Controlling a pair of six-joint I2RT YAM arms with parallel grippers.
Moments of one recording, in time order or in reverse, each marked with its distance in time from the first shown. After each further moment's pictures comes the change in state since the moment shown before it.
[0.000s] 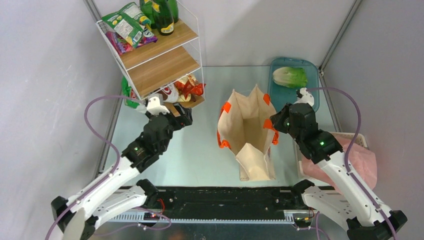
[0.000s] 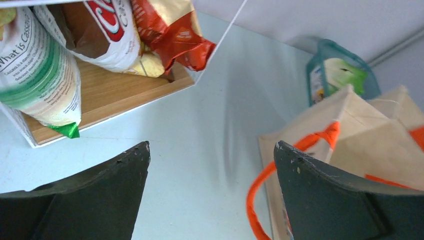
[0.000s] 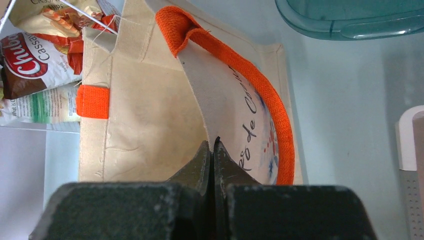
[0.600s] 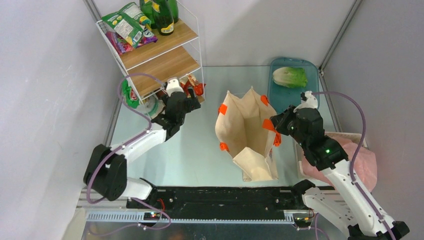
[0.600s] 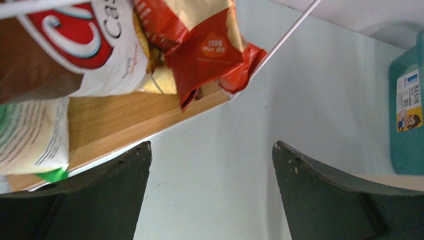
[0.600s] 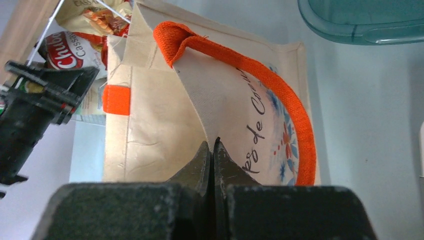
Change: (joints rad) left arm 0.225 0.550 0.087 0.300 0.106 0.064; right arm -0.023 -0.089 -0.044 0.051 -0.073 -0.003
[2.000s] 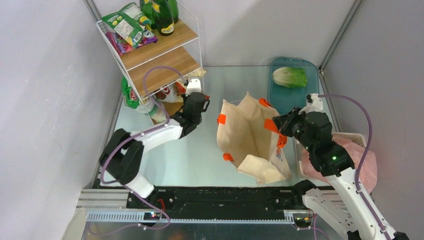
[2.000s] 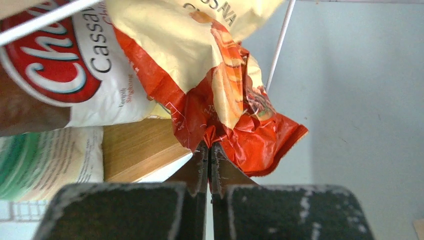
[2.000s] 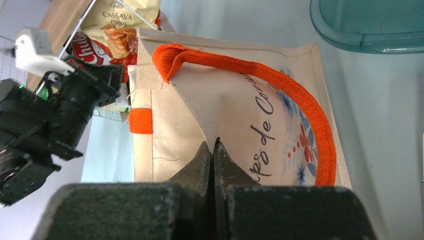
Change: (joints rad) left arm -0.114 0.275 0.144 0.138 -0.266 0.288; right arm -0.043 -0.089 -0.016 0.011 -0.093 -0.027
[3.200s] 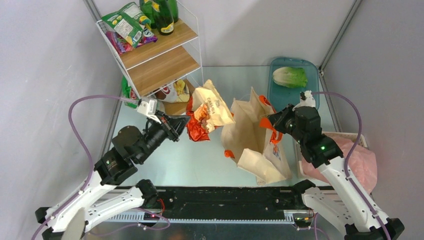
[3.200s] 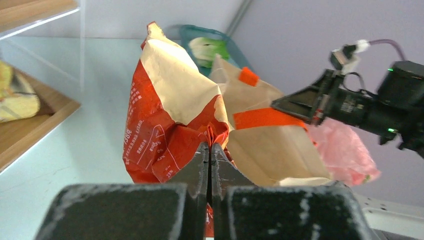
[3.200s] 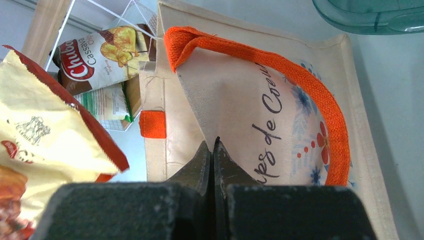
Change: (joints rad) left arm -0.262 -1.016 -0.097 -0.530 0.455 -0.230; right arm -0.009 0.105 -0.049 0.086 0.002 0.098
